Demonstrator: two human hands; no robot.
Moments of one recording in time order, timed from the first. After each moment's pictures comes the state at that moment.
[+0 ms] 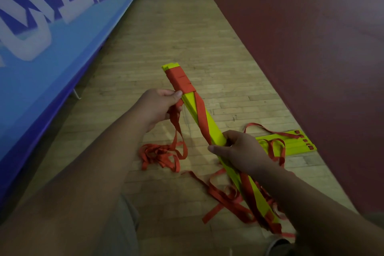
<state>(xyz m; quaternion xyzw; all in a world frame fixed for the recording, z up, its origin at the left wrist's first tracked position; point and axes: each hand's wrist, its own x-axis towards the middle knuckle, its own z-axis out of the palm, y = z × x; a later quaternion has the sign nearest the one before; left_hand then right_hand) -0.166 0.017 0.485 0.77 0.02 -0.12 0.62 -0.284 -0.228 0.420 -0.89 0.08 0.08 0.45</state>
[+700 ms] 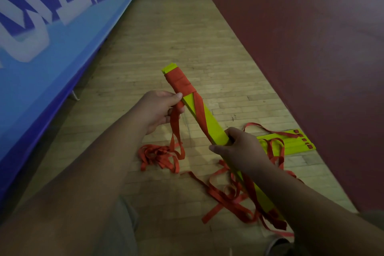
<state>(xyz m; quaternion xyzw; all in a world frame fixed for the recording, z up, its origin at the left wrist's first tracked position) -0.172 0.012 0.488 0.75 0.03 -0.16 0.64 -0.284 -0.228 0.416 -0.90 0.09 0.02 0.42</state>
